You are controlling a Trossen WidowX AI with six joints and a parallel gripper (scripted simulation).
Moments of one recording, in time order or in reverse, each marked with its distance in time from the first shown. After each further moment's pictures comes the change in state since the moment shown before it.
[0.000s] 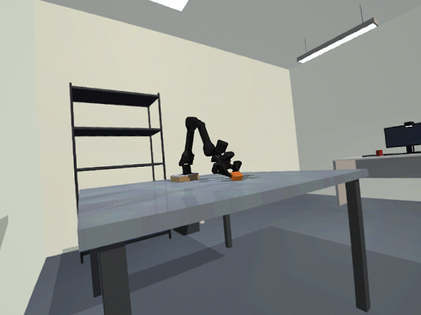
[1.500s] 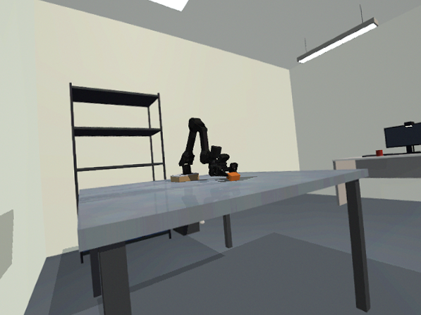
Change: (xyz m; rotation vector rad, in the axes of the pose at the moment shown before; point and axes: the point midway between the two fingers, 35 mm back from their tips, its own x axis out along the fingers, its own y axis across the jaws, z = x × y) arm -0.016 -0.005 -0.014 0.000 -0.219 -0.006
